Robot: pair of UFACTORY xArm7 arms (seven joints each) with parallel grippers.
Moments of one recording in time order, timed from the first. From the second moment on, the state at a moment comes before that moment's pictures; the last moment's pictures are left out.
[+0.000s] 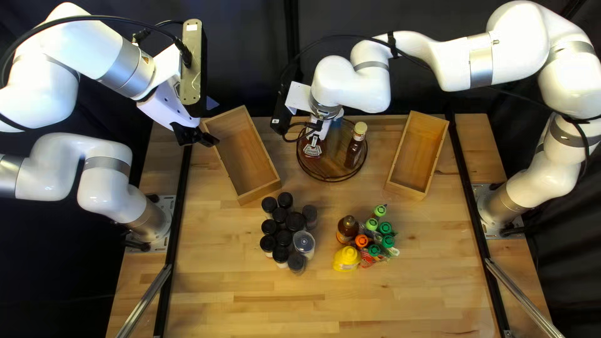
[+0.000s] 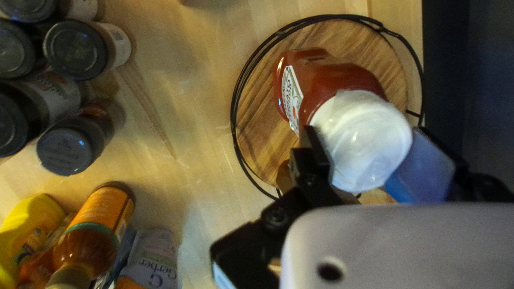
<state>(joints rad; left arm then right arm) 0.05 -0.99 0.11 0.77 0.08 1.25 0.07 2.59 -0.34 -2.75 1.47 -0.38 1.05 0.24</state>
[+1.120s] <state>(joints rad) 0.05 -0.99 0.11 0.77 0.08 1.25 0.07 2.57 -0.40 -2.72 1.51 -0.32 1.08 0.15</state>
